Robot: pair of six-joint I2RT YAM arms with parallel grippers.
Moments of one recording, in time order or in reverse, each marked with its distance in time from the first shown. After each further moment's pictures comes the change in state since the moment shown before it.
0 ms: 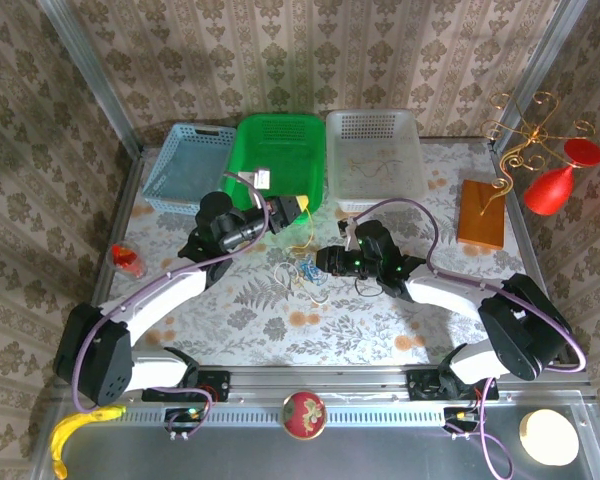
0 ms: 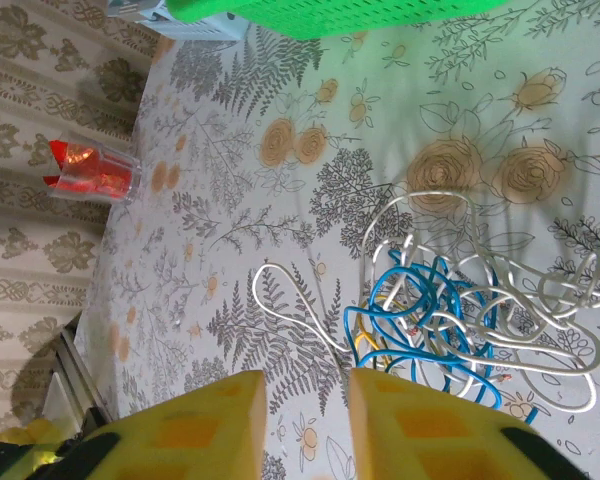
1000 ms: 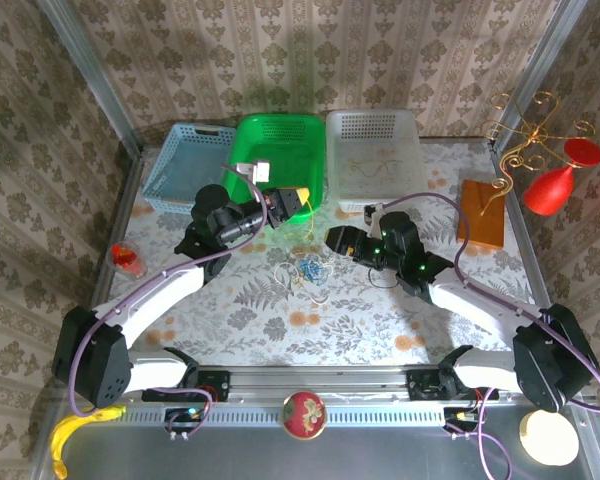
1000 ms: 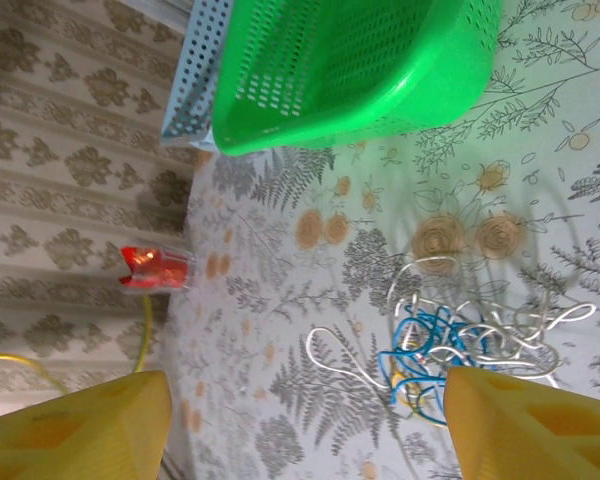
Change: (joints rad) left arm 0.000 -0.009 0.065 -0.034 0.029 0.041; right arm -0.090 -0.201 -0.001 -0.078 0.031 0.180
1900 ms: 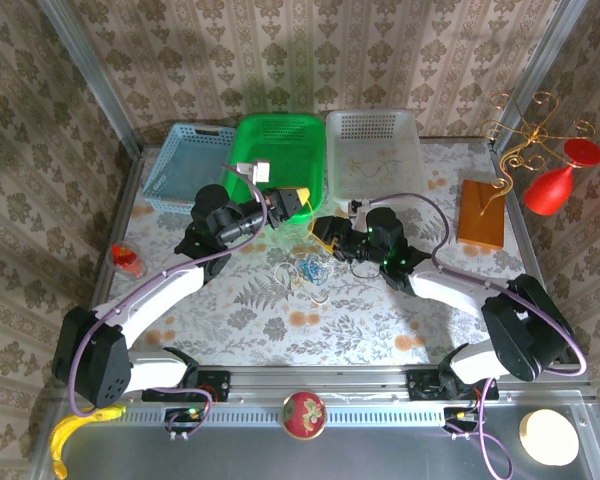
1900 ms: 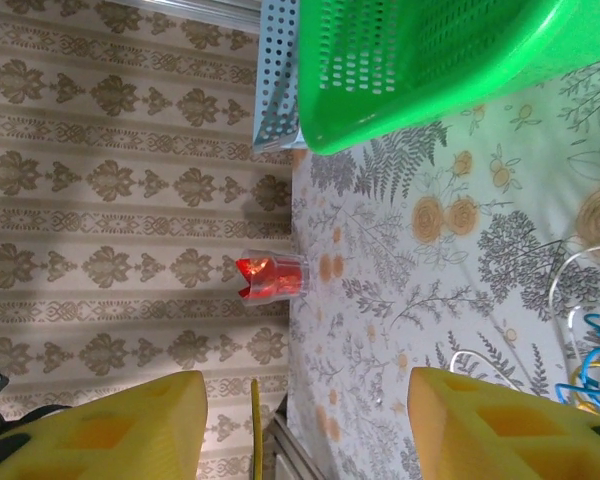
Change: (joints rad) left arm 0.000 0.000 0.000 0.005 0.005 0.006; right arm 0.044 0.204 0.038 0.315 -0.100 0.315
